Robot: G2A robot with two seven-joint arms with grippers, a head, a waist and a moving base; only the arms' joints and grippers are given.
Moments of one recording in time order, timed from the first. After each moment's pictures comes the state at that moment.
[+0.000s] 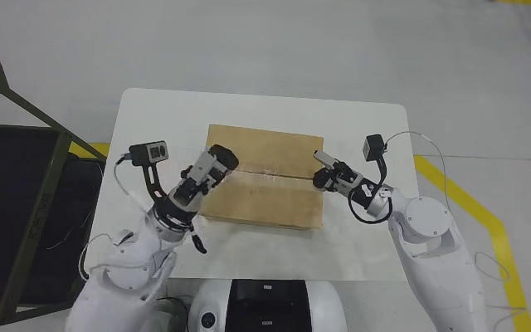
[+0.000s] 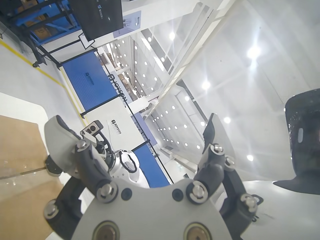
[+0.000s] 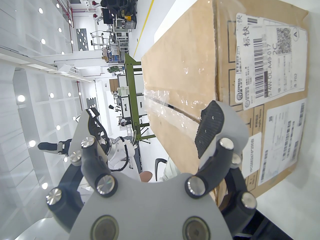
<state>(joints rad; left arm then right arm) 1.75 -1.09 -1.48 -2.24 -0.24 -0.39 -0.27 -1.40 -1.19 1.34 -1.84 0.20 0.20 0.71</state>
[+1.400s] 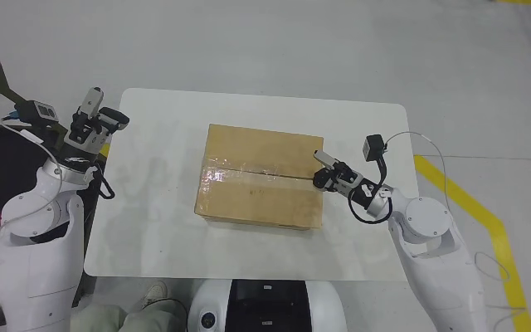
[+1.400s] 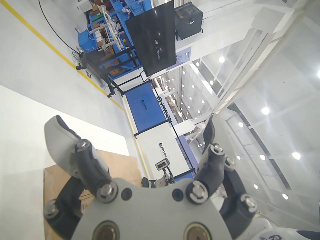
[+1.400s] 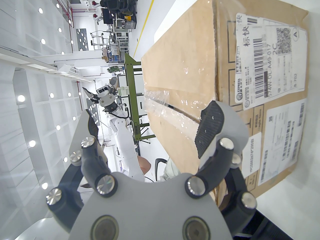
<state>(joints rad) 1.53 -1.05 -1.93 -1.80 -0.36 -0.27 -0.57 -1.40 -1.19 1.34 -1.84 0.20 0.20 0.71</state>
